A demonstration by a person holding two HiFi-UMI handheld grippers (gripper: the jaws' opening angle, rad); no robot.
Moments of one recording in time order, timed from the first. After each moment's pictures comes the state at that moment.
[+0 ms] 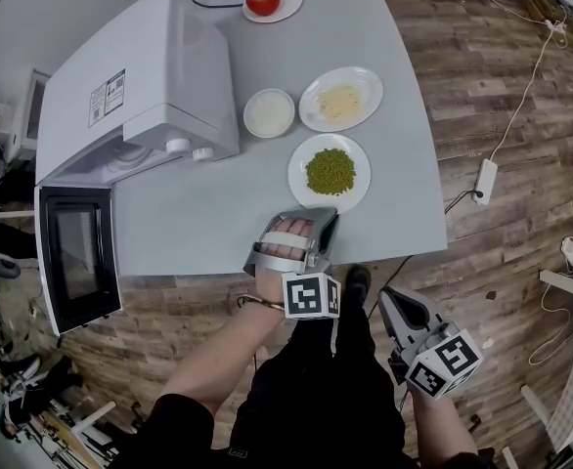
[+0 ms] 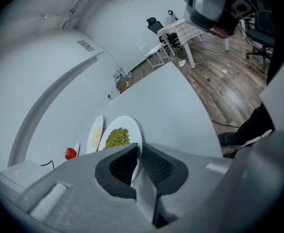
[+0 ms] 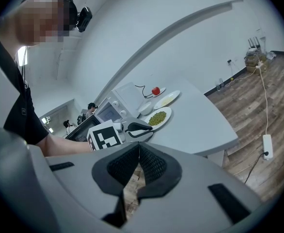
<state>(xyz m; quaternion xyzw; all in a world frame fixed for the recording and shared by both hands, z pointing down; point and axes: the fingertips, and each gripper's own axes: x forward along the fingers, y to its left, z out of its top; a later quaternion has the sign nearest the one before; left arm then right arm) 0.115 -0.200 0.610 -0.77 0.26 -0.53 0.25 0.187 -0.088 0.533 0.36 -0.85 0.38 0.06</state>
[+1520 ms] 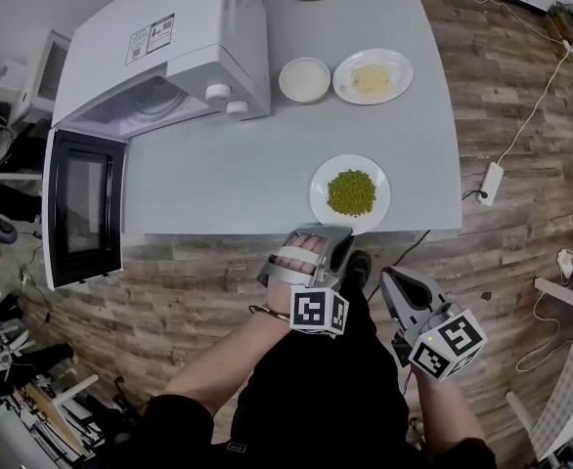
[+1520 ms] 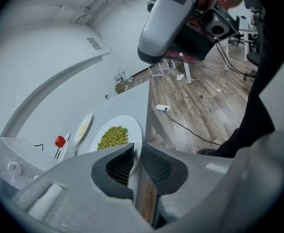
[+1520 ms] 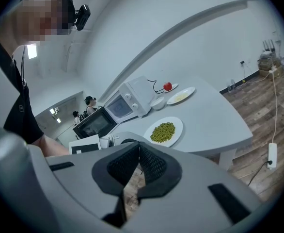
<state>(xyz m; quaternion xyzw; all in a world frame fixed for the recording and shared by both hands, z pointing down) 0.107 -0.100 0.615 -0.81 0.26 -0.49 0.18 0.152 -0.065 0.523 0.32 -0.88 0.35 0.09</state>
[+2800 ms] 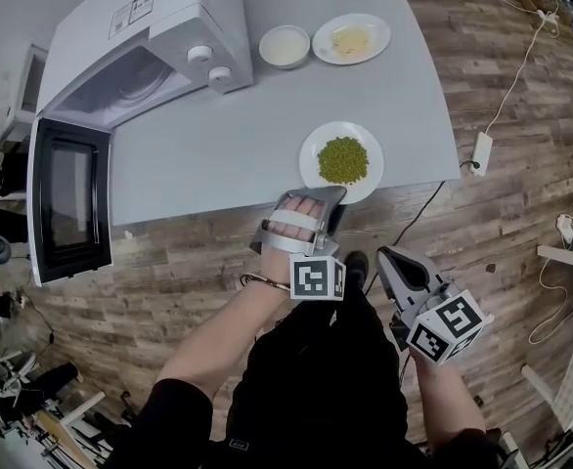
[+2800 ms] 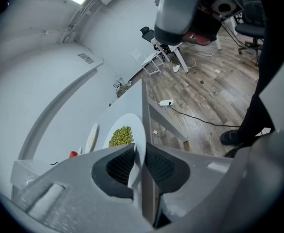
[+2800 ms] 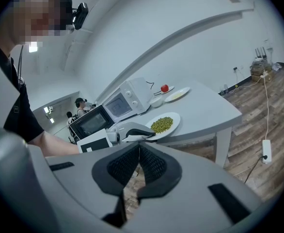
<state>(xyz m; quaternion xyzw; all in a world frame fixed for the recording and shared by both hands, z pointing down) 0.102 -0.095 0.621 -0.77 0.26 -0.50 0.30 0.145 -0.015 0.544 0.36 -0.87 0.33 0.07</state>
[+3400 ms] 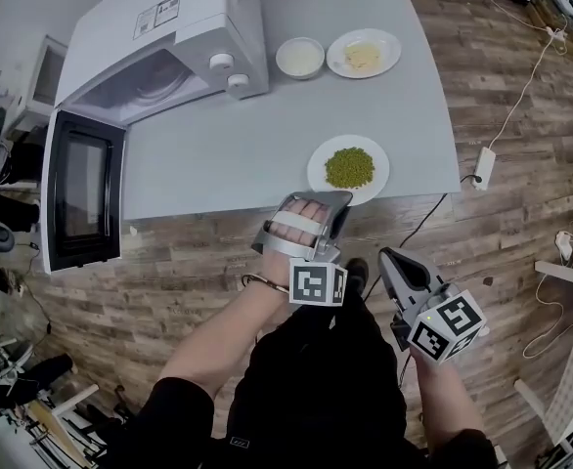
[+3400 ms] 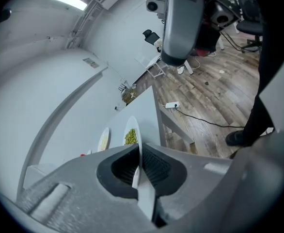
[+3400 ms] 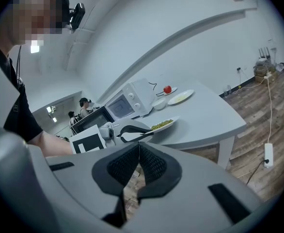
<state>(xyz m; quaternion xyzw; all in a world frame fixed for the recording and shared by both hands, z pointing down) 0.101 -0.102 0.579 -0.77 0.28 -0.48 0.32 0.143 -0.026 0.526 0.35 -0.88 0.33 0.08</state>
